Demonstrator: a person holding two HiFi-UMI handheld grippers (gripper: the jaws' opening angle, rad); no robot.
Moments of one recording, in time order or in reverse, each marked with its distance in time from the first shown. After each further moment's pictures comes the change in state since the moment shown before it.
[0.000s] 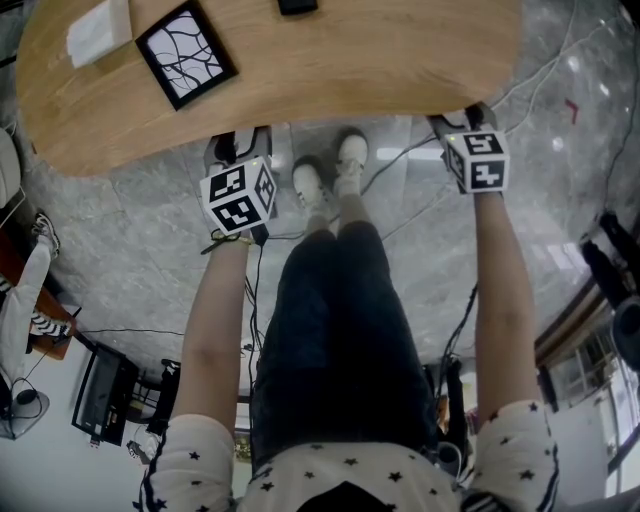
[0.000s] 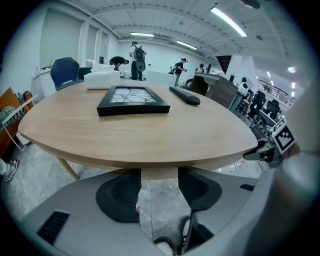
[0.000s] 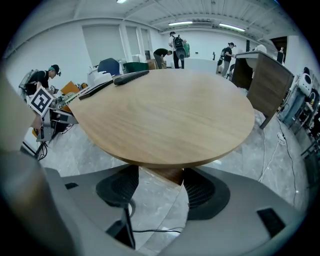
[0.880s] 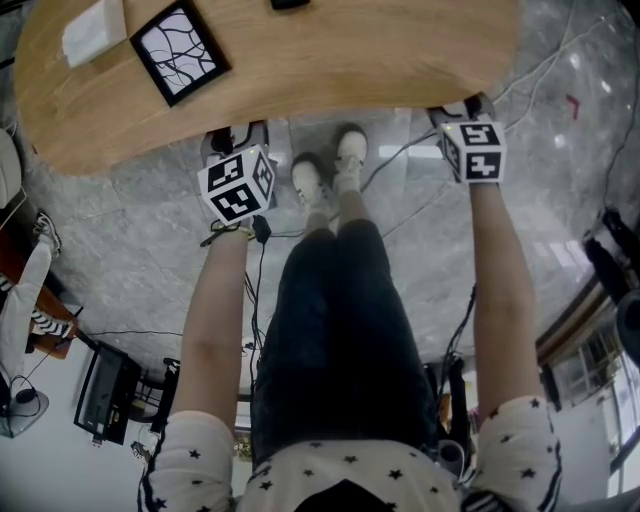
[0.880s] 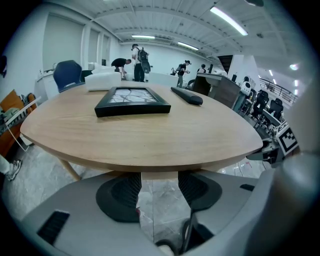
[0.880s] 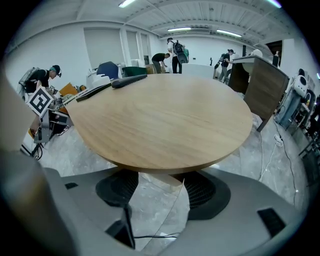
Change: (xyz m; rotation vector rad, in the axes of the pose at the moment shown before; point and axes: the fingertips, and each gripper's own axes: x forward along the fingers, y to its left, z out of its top) left arm 0.006 0.000 0.003 -0.003 -0.017 0.041; right arm 0.003 -0.006 0.009 0.003 -0.070 -0.033
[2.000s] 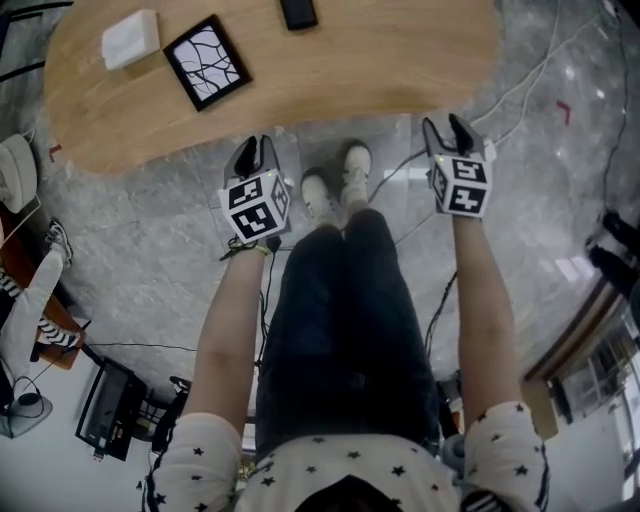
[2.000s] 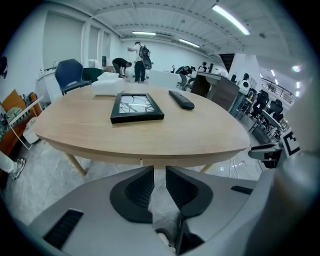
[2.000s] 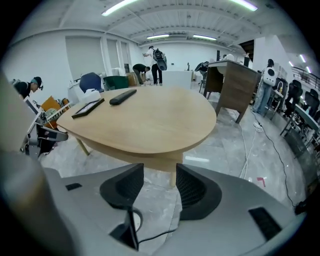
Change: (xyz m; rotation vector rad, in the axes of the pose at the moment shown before) left arm -0.051 -0.008 -0.008 -0.013 0.043 -0.002; right arm -0.068 0.022 -0.006 0.188 -0.053 -0.151
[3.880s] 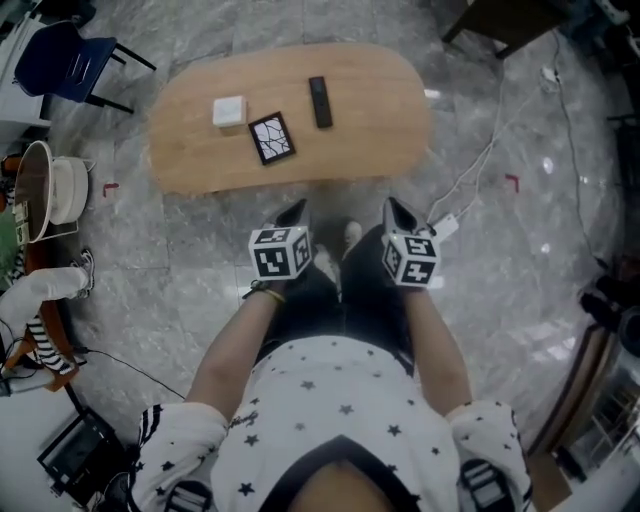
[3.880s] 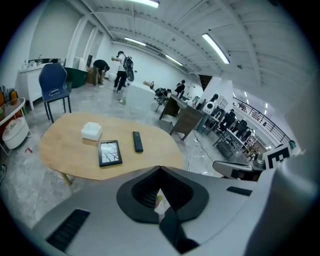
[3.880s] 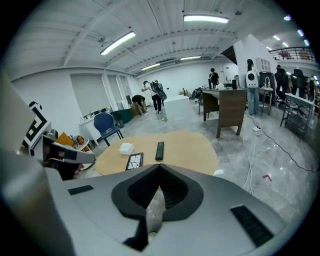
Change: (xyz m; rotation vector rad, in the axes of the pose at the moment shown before) left arm -0.275 -0.098 0.110 0.019 -0.084 -0.323; right arm -0.276 0.124 0.129 0.166 -0.267 0.102
